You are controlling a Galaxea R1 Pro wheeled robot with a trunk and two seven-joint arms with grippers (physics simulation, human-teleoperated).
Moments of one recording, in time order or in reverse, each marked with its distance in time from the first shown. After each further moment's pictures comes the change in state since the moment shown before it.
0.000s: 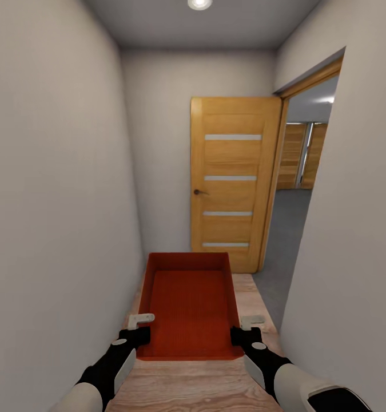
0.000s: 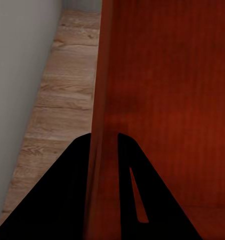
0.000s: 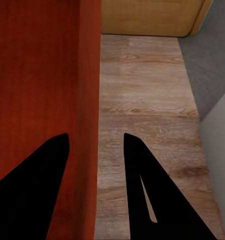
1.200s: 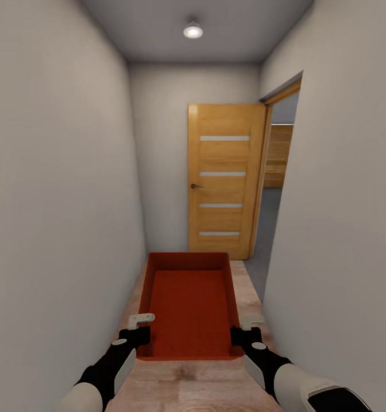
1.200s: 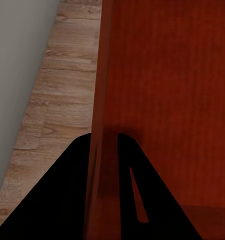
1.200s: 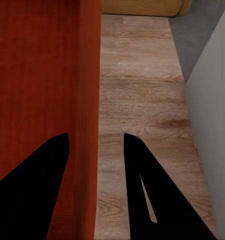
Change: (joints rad) left arm 0.000 0.000 0.000 -0.001 -0.001 0.000 0.000; right arm 0.000 0.000 0.000 0.000 0.000 -0.001 0.000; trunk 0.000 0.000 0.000
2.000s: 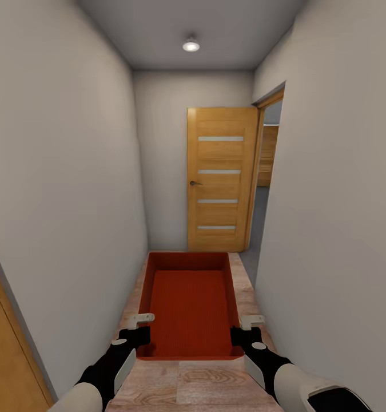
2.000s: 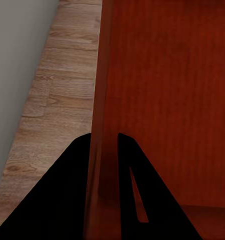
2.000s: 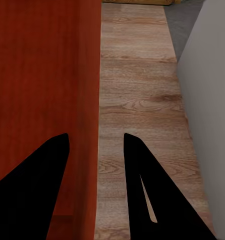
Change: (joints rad) left arm 0.000 0.000 0.000 0.000 0.000 0.000 0.000; right arm 0.000 0.000 0.000 0.000 0.000 0.000 0.000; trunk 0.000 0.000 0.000
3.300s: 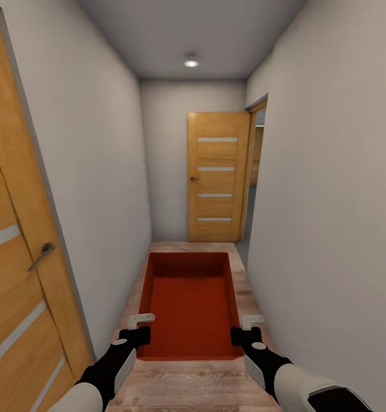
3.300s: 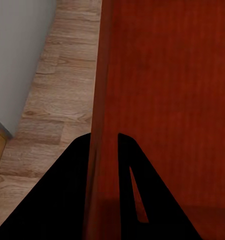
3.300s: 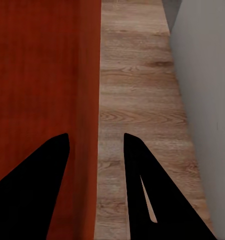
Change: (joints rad) left arm 0.000 -0.001 0.002 0.000 -0.002 0.001 0.000; right arm 0.000 -0.001 -0.001 0.000 0.001 0.001 0.000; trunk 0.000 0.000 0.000
